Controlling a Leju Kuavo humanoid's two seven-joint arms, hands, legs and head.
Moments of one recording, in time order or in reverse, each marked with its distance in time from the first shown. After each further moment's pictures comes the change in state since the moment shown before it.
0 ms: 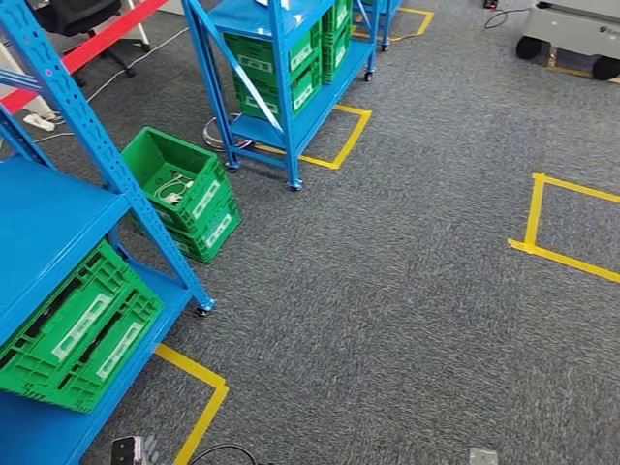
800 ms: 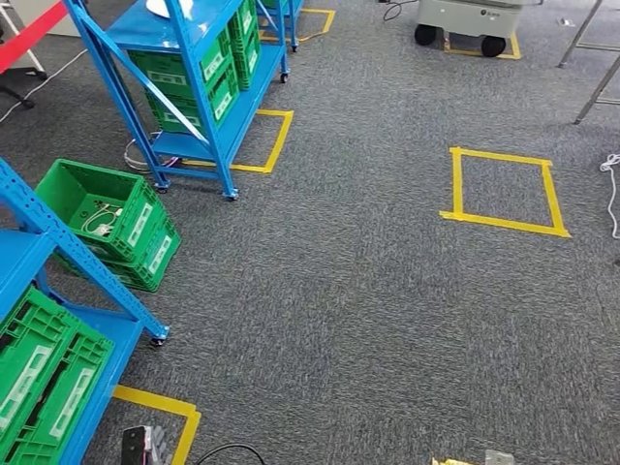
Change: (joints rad) left arm -0.036 -0.031 -0.013 0.000 -0.021 0.028 0.014; right arm 0.009 -0.045 0.009 0.000 -0.043 0.051 0.023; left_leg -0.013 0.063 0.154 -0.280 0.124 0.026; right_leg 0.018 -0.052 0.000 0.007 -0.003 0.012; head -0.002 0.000
